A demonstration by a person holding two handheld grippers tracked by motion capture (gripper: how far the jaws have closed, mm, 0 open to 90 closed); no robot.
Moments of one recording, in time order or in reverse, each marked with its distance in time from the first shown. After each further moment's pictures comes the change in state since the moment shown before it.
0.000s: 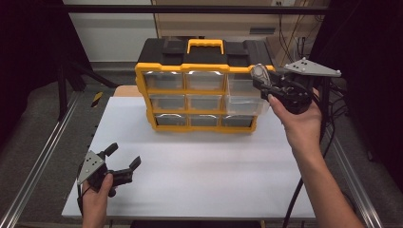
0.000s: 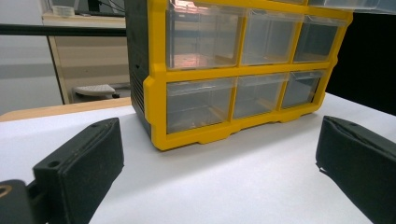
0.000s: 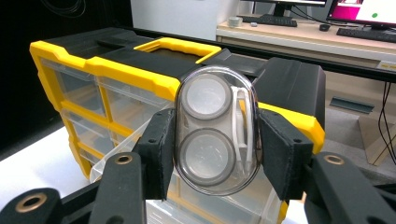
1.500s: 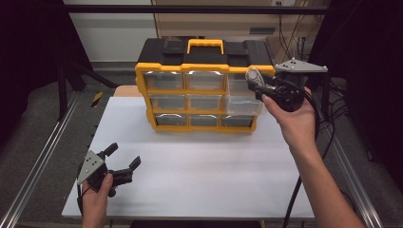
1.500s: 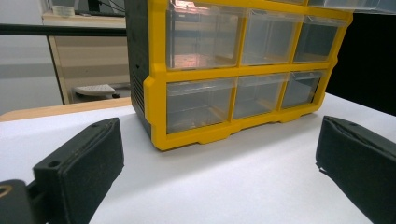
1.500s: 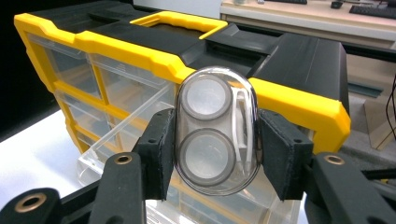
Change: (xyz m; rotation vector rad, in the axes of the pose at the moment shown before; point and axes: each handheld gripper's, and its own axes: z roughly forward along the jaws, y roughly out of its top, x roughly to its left) left arm 0.000 0.000 0.000 0.000 -0.001 0.000; right arm 0.000 -0.004 0.019 0.088 0.013 -0.007
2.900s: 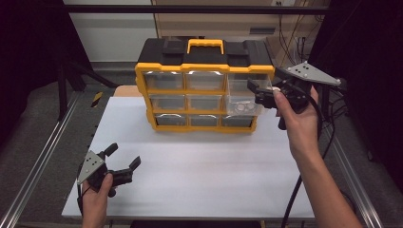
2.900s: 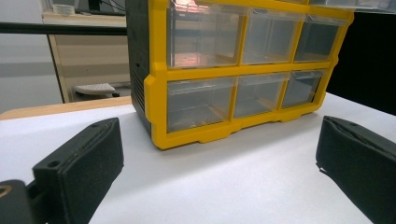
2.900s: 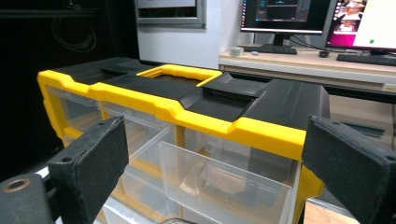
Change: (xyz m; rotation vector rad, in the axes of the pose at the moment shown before) left arm 0.000 -0.001 0.000 0.001 0.003 -0.006; right arm -0.004 -0.010 -0.009 -0.227 0.008 0.035
